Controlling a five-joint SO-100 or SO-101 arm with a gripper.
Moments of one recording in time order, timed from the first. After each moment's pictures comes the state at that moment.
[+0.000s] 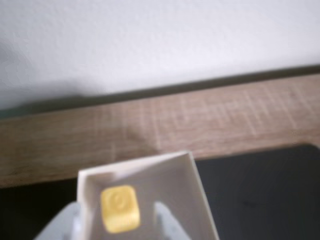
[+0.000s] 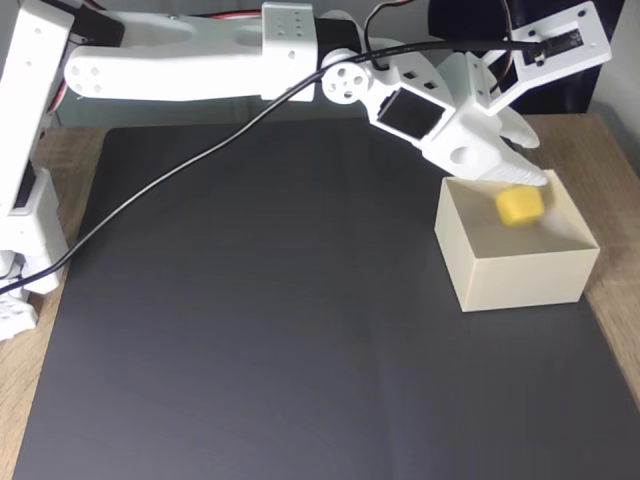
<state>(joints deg) 22.1 60.5 68.5 13.4 180.4</state>
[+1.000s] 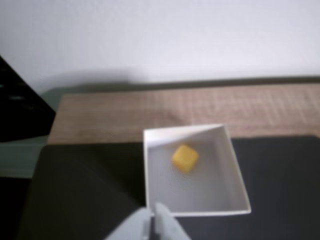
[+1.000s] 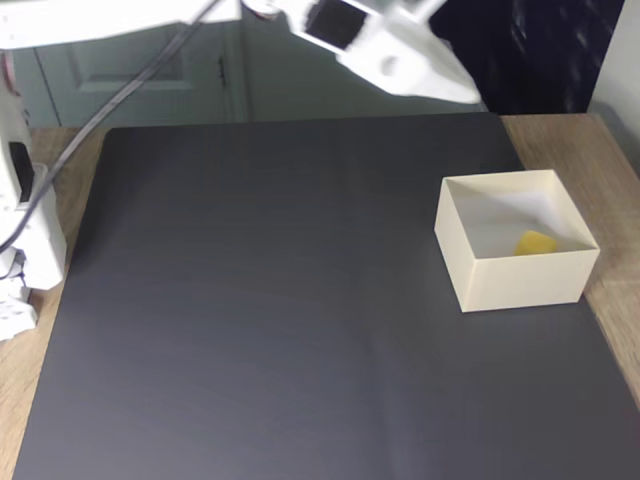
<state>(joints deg) 14.6 90.1 91.6 20.5 179.7</state>
